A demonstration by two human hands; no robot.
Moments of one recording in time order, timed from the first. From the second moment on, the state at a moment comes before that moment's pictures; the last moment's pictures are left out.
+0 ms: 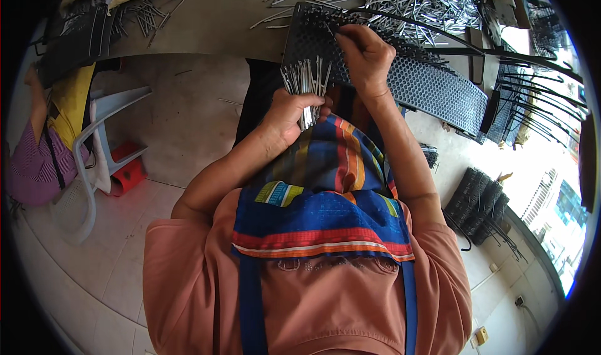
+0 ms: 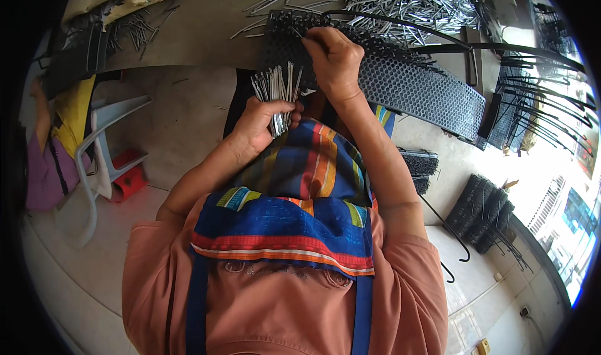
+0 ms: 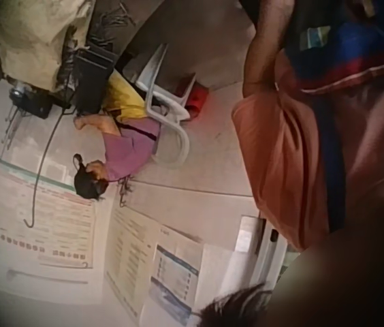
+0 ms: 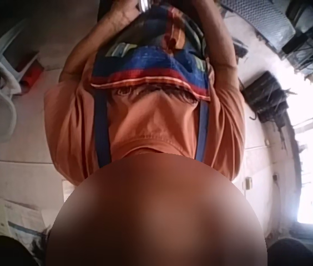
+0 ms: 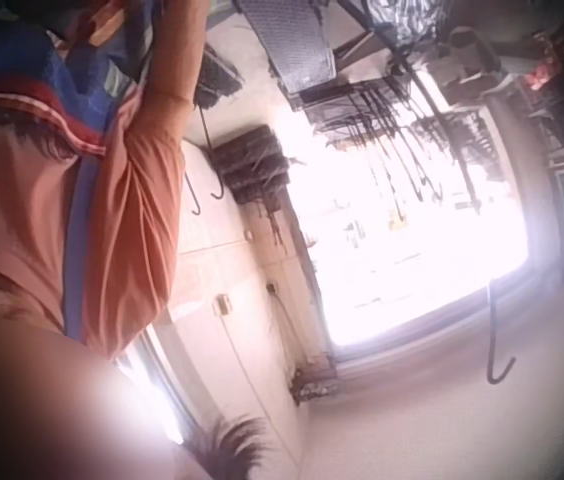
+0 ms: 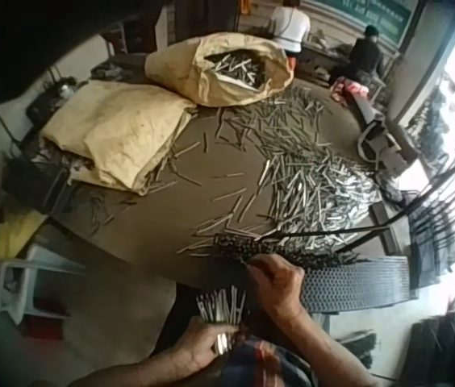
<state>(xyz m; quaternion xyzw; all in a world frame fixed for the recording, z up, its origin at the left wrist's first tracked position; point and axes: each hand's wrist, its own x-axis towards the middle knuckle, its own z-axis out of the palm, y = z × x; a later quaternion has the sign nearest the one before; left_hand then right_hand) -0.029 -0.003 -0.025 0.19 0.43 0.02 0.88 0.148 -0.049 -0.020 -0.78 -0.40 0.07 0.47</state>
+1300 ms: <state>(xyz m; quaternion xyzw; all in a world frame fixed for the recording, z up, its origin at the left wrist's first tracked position) -0.013 0.038 -0.025 0.27 0.37 0.10 0.88 0.092 -0.185 -0.052 -0.83 -0.54 0.04 0.12</state>
